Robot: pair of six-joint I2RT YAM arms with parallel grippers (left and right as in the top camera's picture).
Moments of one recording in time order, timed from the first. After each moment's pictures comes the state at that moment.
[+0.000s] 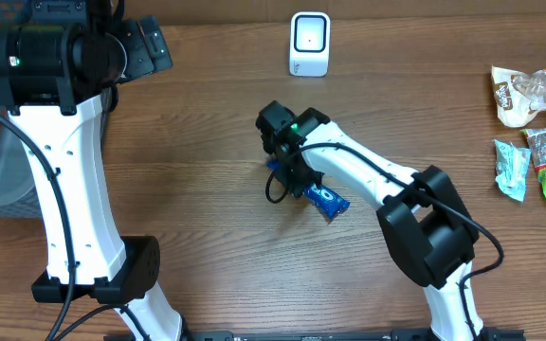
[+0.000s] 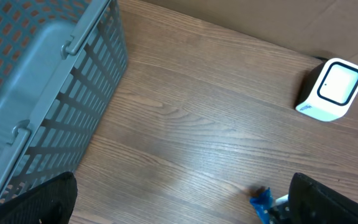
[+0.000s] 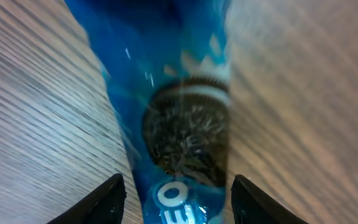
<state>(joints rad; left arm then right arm) -0.04 1.91 2.67 -1.69 -0.18 -0.36 0.70 2.16 1.66 -1.06 0.08 -0.03</state>
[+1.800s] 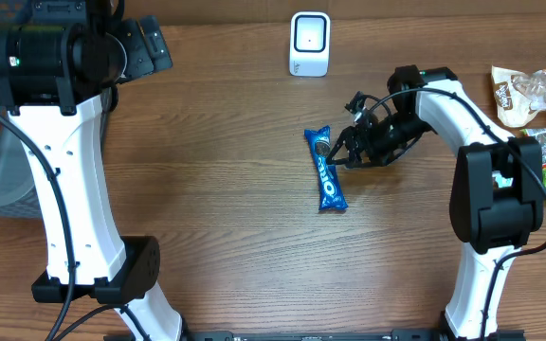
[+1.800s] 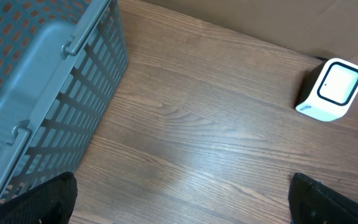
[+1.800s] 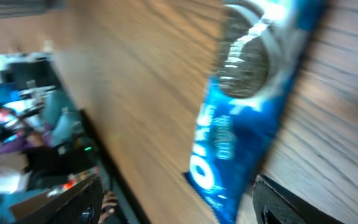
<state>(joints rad) -0.04 1.91 2.67 -1.69 -0.18 -0.36 0.16 2.17 1.64 -1.24 -0.84 -0.29</state>
